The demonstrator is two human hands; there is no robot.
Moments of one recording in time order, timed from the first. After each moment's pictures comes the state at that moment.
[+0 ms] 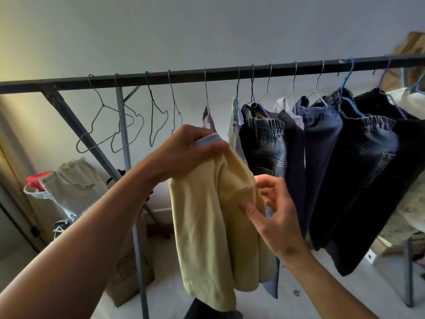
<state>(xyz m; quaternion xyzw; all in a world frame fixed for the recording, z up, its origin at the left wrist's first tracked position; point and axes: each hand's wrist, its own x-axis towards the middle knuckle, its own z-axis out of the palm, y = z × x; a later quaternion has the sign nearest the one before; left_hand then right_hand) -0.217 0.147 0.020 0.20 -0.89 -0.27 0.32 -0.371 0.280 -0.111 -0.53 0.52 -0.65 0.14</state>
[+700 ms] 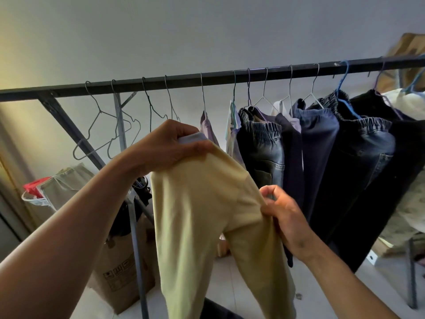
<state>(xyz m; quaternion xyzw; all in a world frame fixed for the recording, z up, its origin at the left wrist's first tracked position) -0.201 0.142 0.042 0.24 -0.88 -0.28 0.29 -0.403 0.276 -0.109 -0.42 0.46 -0.66 0.42</state>
